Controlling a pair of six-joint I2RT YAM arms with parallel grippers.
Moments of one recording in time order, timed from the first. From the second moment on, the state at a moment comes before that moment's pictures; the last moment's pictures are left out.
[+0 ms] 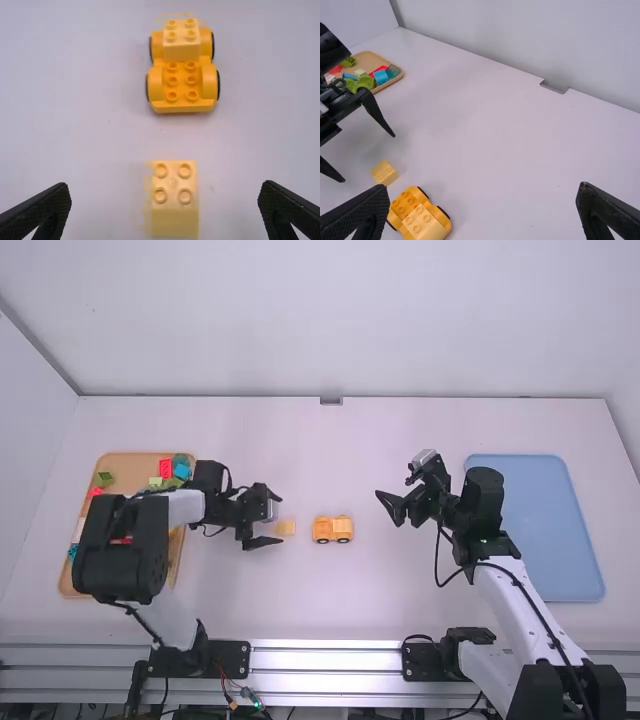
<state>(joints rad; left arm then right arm) 0.04 1.78 0.76 -0.27 0.96 1.42 0.05 1.11 0.52 0.12 -0.72 -0.24</state>
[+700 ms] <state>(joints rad) 0.02 2.00 0.79 -0.19 1.03 1.38 0.05 1.11 0.52 0.12 -0.72 -0.24</state>
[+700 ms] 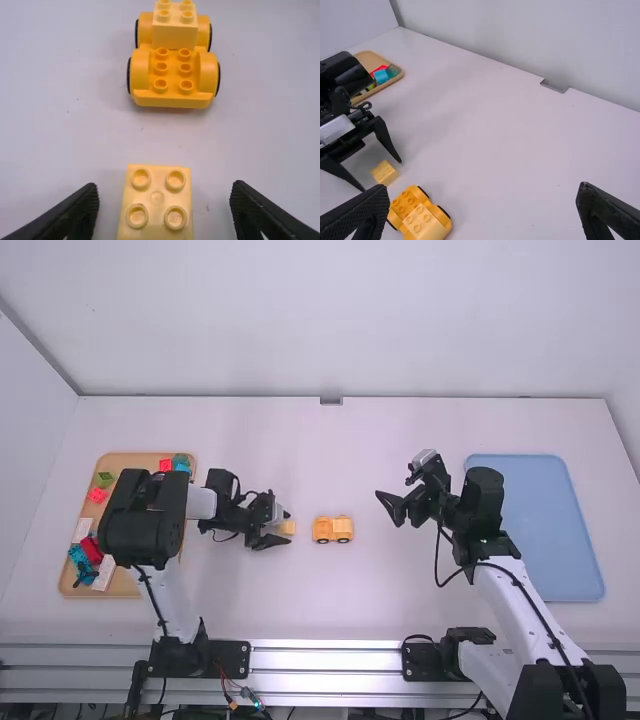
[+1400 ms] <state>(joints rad) 0.02 2.00 0.79 -0.17 0.99 1.38 0.05 1.11 0.52 0.12 -0.72 -0.24</state>
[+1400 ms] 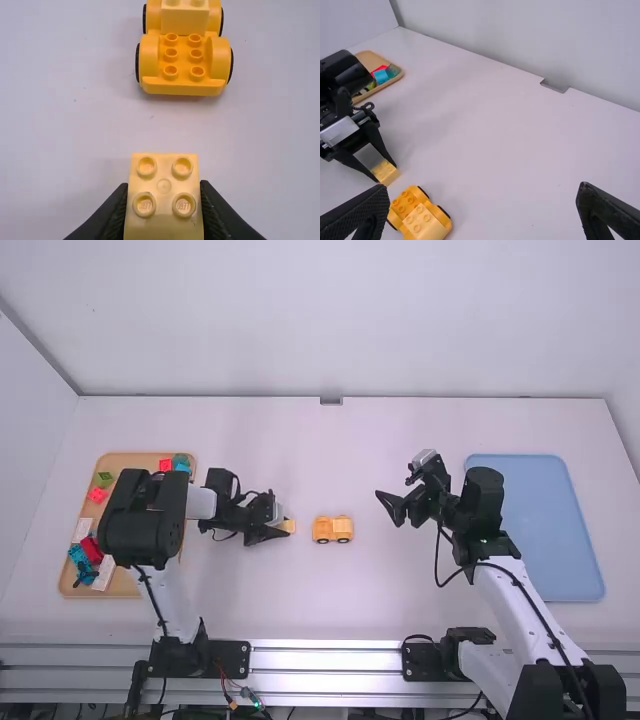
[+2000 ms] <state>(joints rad) -0.11 1.82 0.79 -0.13 0.96 1.20 0.21 1.54 0.52 0.24 -0.83 -0.72</state>
